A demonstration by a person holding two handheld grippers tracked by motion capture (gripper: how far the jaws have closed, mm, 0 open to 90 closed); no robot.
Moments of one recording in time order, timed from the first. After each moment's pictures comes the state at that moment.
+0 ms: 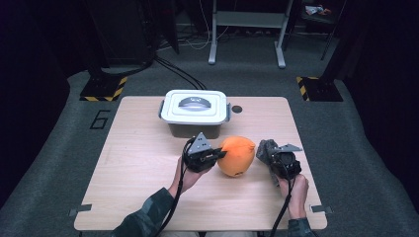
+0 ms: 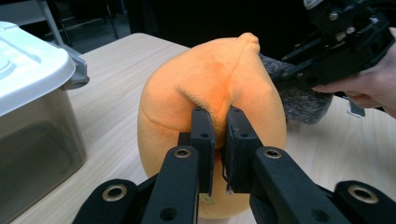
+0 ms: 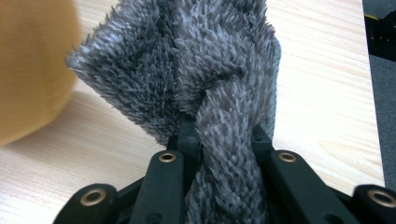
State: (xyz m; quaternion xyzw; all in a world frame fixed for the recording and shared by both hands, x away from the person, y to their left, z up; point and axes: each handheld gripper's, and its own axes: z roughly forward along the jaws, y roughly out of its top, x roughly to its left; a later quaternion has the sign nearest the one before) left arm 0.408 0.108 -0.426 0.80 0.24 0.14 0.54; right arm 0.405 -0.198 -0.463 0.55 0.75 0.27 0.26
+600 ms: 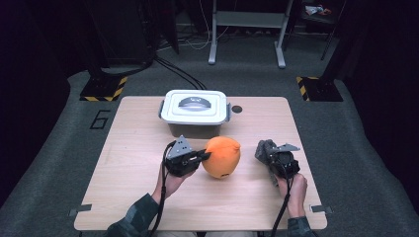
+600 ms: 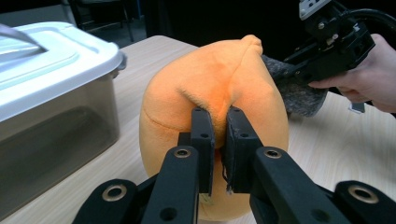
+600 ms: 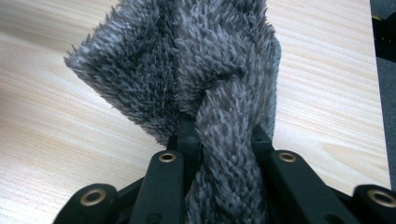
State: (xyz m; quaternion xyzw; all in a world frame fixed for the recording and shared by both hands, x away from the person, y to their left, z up) left arm 0.388 0.157 -0.417 0.78 0.27 0.16 0.54; right arm 0.409 -0.195 -0.467 0.54 0.75 0.26 0.26
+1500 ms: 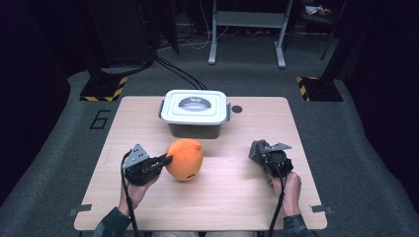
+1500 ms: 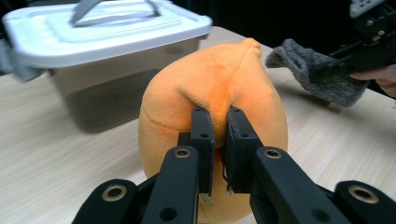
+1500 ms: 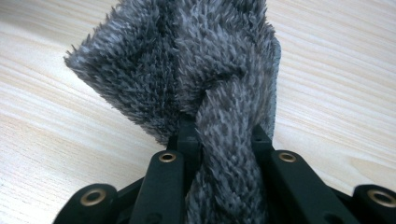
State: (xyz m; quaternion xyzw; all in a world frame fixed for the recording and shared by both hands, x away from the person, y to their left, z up) left arm 0.358 0.260 -0.424 0.74 0.36 0.19 0.53; right arm 0.416 -0.178 -0.470 0.53 0.77 0.26 0.25
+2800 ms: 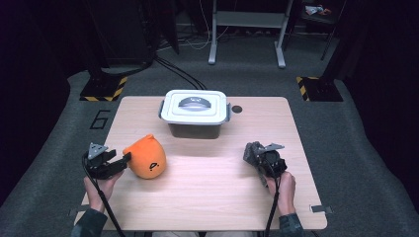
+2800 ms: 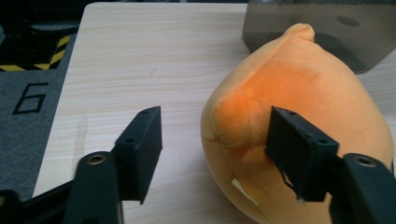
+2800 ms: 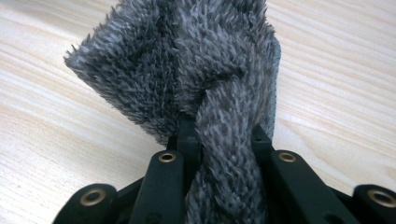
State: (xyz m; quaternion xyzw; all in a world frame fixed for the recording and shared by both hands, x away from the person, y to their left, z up) left arm 0.380 0.363 -0.452 0.66 0.57 0.27 0.41; right arm 0.419 -0.163 -0.478 0.52 0.78 0.25 0.24
